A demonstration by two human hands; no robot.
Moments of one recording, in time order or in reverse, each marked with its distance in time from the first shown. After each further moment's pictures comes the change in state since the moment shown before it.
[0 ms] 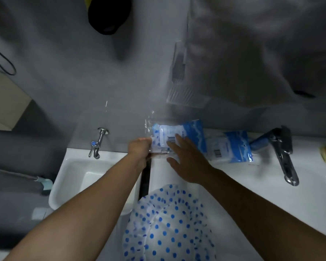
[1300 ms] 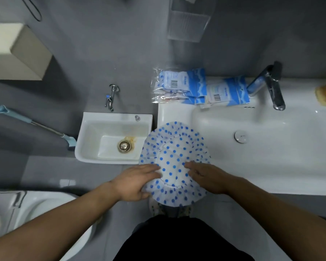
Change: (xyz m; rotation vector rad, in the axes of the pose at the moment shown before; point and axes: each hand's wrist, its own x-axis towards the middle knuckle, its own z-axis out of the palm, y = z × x) left_hand -0.155 -0.162 -0.193 1.688 -0.846 0.912; right_hand -0.211 0.018 0.103 0.228 -0.443 0.082
